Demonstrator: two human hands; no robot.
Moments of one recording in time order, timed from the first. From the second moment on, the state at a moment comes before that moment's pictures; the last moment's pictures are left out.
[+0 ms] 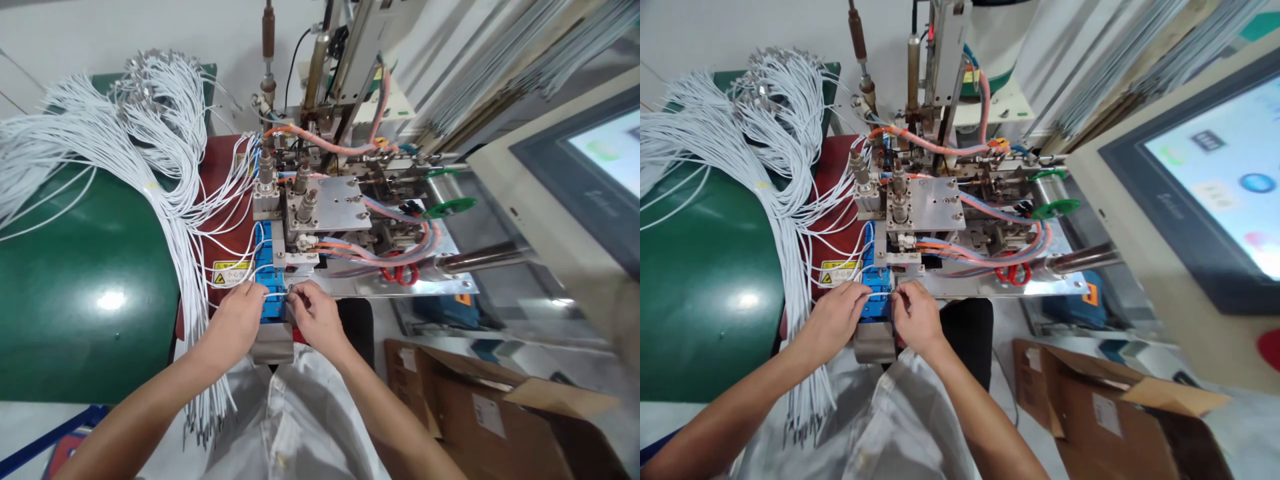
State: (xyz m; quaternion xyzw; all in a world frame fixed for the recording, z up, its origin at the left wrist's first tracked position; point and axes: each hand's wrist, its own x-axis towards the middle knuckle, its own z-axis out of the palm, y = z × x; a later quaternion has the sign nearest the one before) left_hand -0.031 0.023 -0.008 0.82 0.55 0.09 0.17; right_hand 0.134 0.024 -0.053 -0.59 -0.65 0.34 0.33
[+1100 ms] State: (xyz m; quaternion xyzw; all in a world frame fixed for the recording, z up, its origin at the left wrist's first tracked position) left_hand -0.044 0.025 -0.017 0.82 0.54 0.14 0.09; right_hand 0.137 0.025 -0.067 -0.62 -0.54 0.36 0.45
